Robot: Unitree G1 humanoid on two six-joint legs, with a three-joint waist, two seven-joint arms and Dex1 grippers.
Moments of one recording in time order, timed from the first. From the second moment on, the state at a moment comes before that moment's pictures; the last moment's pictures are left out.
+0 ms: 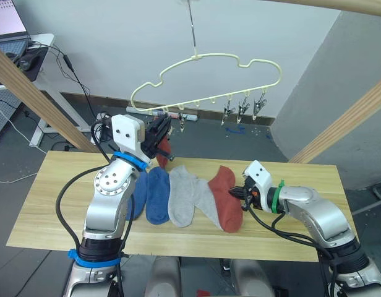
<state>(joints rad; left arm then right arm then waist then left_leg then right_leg) -0.34 0.33 0.05 -0.27 -0.15 0.21 -0.38 -0.29 -0.52 0.21 -0.25 0.25 0.87 0.69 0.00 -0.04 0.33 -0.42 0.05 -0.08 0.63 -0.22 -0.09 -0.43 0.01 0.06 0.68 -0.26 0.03</state>
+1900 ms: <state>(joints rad) -0.35 0.32 0.04 -0.26 -0.16 0.23 -0.38 -0.25 -0.32 0.23 -0.05 0.07 0.63 0.44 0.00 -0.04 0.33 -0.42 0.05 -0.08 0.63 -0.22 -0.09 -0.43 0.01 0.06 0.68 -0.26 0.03</state>
